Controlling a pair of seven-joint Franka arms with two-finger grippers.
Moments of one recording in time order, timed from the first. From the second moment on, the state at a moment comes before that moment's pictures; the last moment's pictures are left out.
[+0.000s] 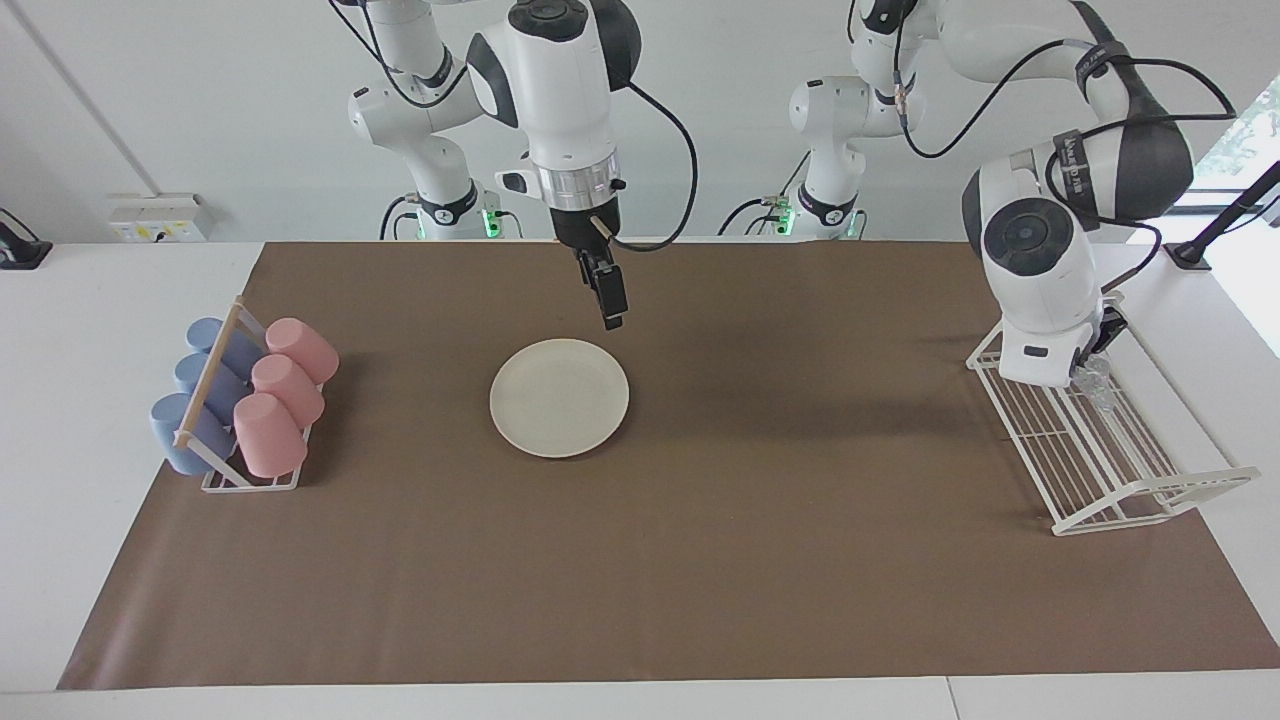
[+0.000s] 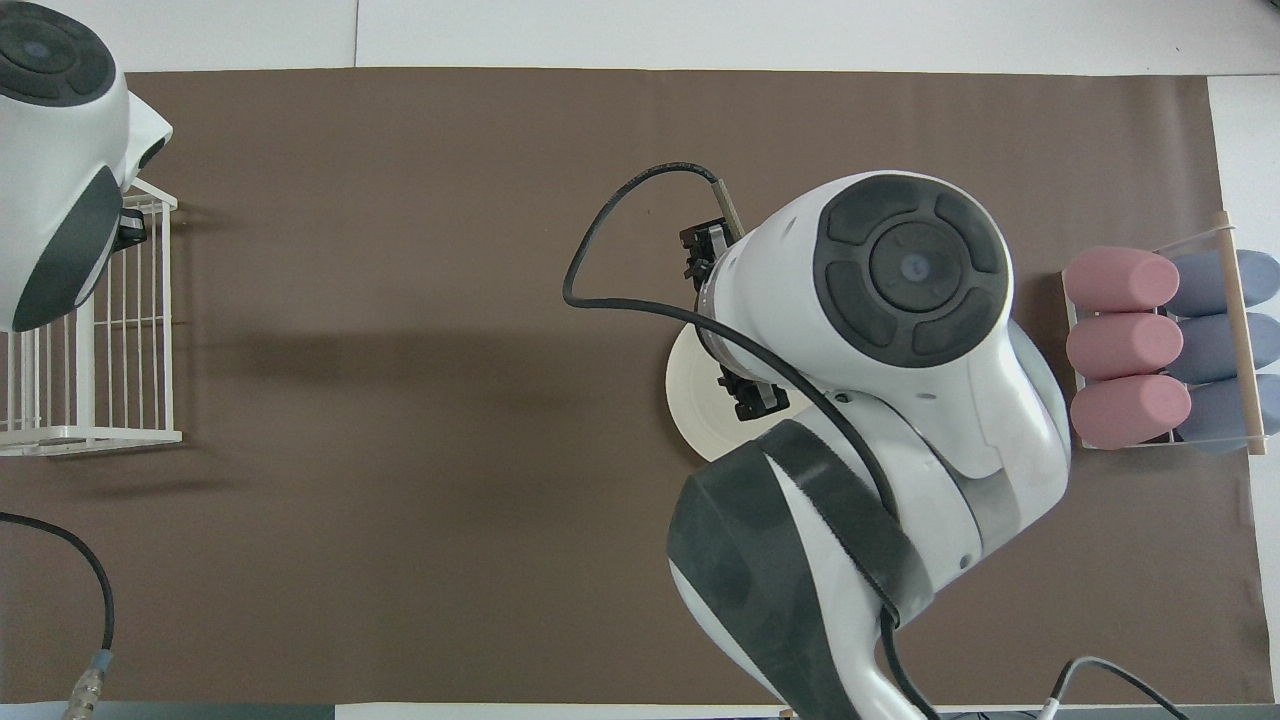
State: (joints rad) left arm -0.07 0.27 -0.10 -1.51 0.58 1.58 -0.42; right arm 0.48 0.14 0.08 -1.59 0.01 1.86 1.86
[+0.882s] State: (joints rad) left arm 0.01 0.21 -0.08 -1.43 -0.51 1.50 -0.42; right arm 0.57 0.30 0.08 -1.34 -0.02 1.65 2.08
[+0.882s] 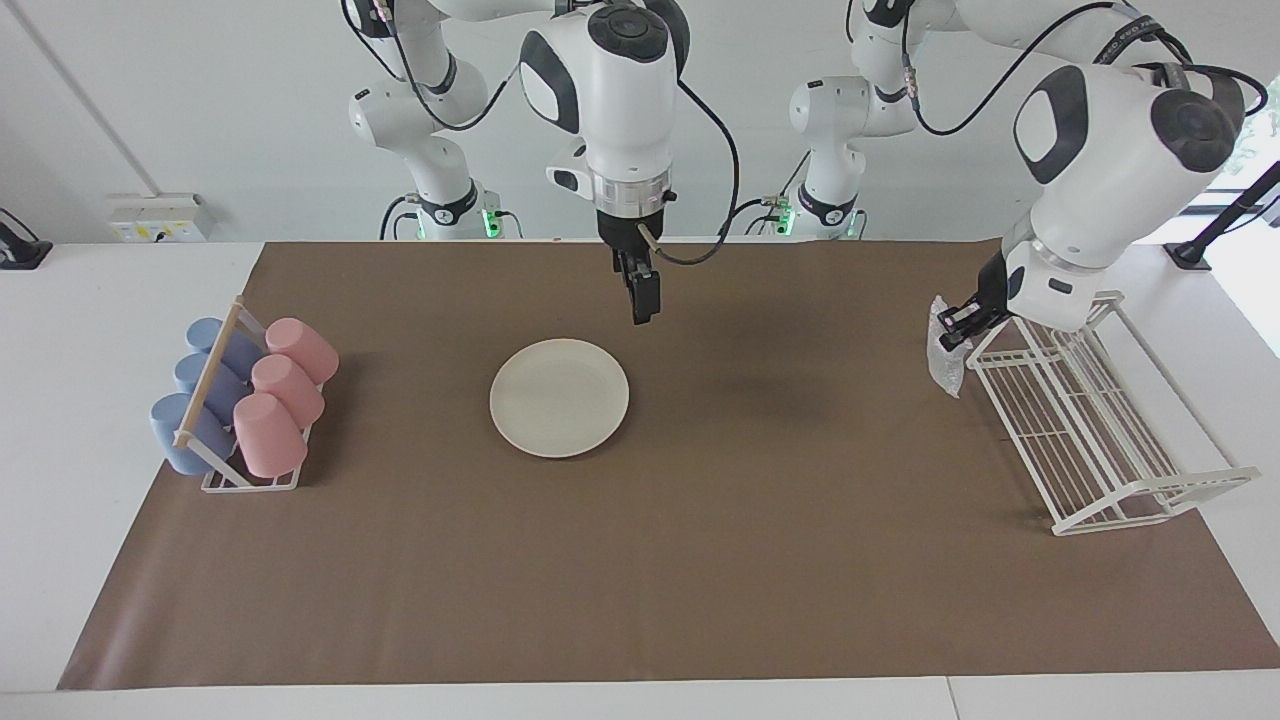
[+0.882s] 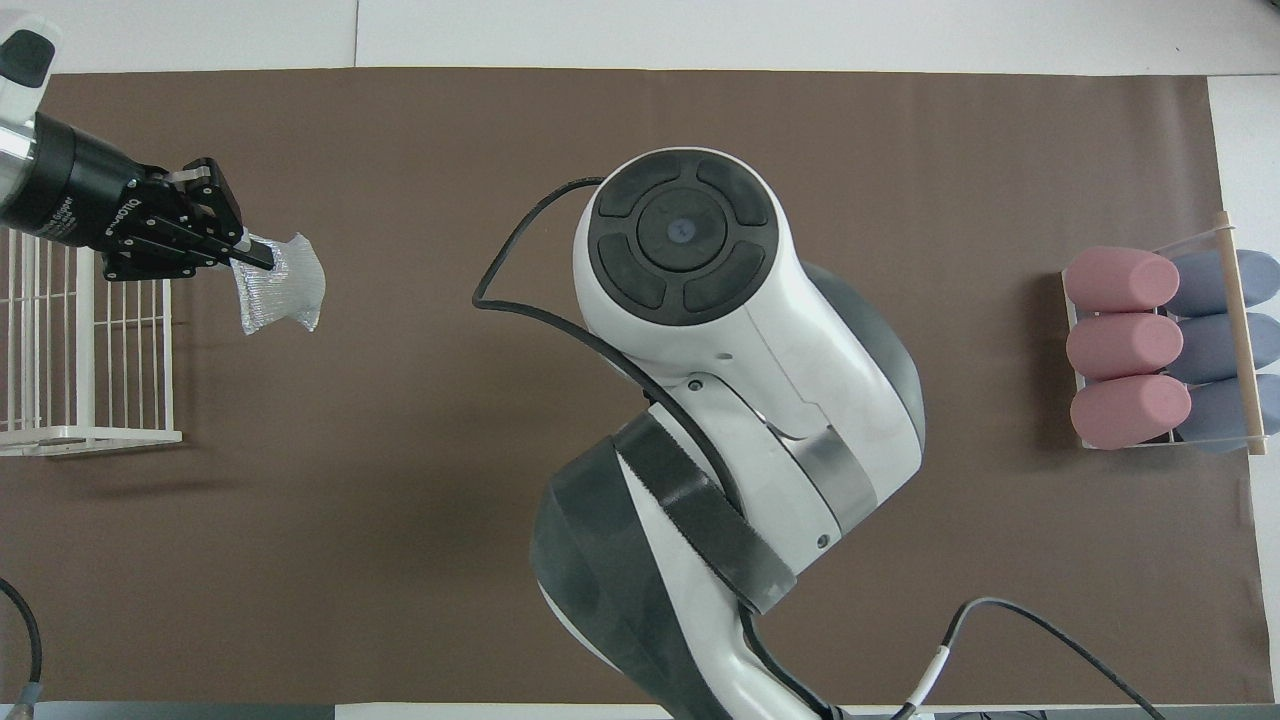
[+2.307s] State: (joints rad) left arm -0.08 -0.06 -0.10 -2.20 -1.48 1.70 0.24; right arm 0.66 0.40 0.09 -1.23 0.05 1.75 2.16
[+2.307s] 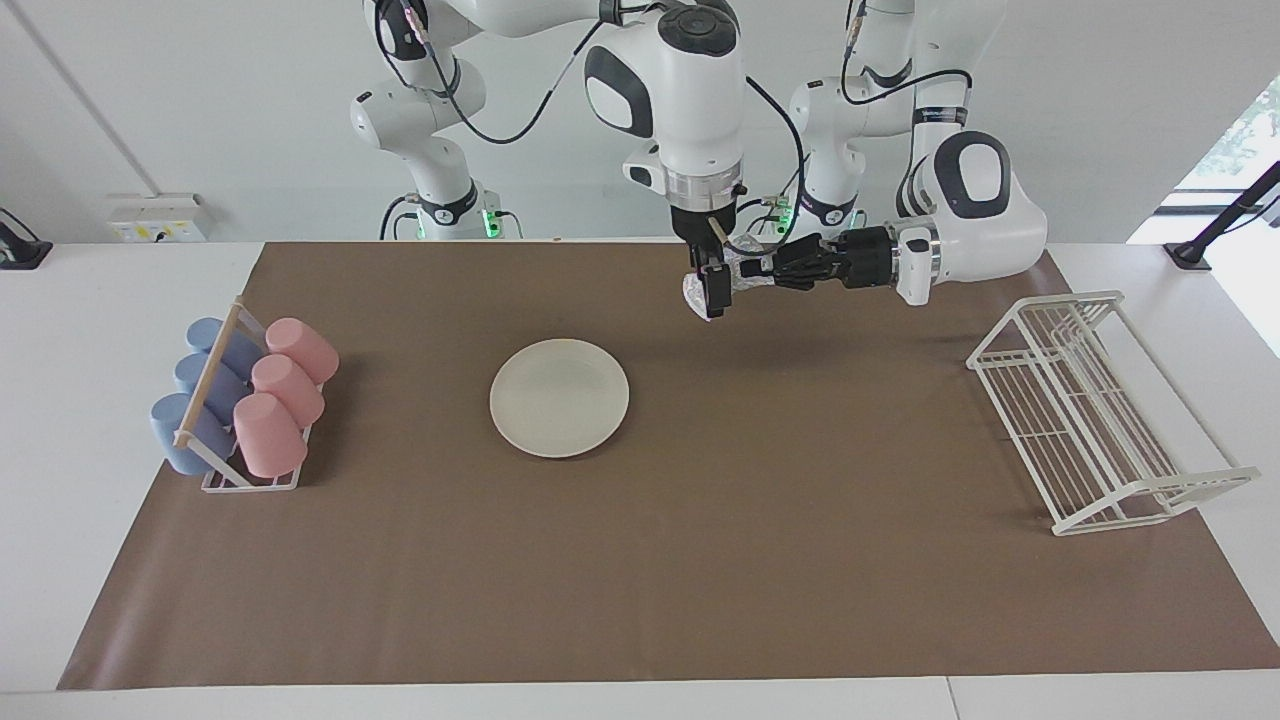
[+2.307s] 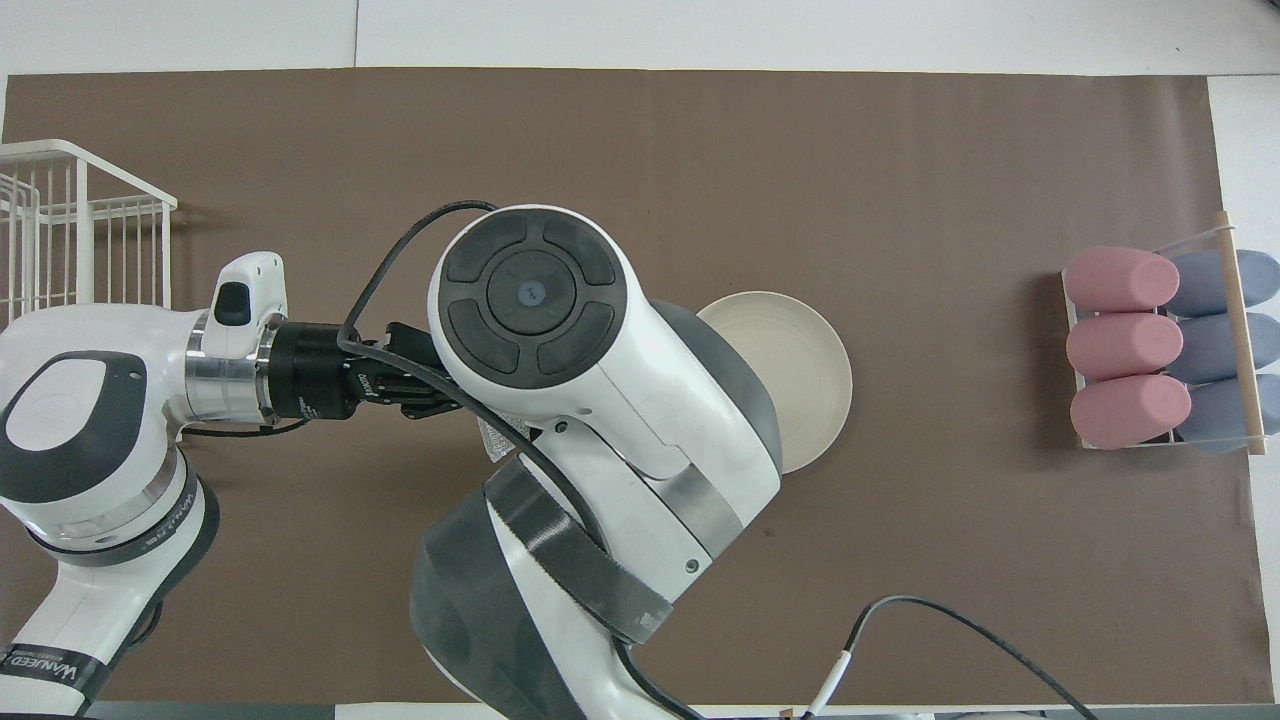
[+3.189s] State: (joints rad) left arm -0.07 -0.06 -0.09 -2.20 -1.48 1.69 0.24; right arm 0.65 0.40 0.08 -1.23 0.07 1.70 2.16
